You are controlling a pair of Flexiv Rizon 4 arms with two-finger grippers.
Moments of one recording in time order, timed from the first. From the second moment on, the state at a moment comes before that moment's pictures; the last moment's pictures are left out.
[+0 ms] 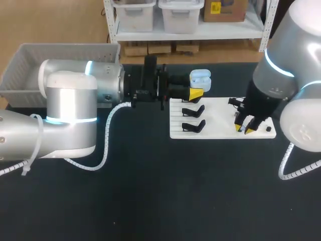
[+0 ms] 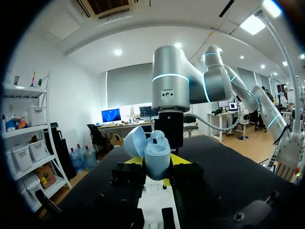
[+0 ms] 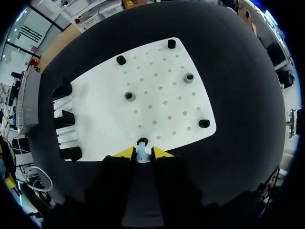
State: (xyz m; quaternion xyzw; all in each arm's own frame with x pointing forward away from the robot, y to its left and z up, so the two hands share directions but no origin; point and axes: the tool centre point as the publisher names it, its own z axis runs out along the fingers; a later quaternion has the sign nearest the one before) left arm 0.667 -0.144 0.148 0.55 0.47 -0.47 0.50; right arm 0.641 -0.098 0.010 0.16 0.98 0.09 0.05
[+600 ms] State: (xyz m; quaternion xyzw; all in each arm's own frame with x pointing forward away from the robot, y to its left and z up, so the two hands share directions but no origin) left arm 0.667 -0.144 0.148 0.55 0.47 -0.47 0.50; right arm 0.639 -0.093 0.031 0.15 0.98 0.09 0.04
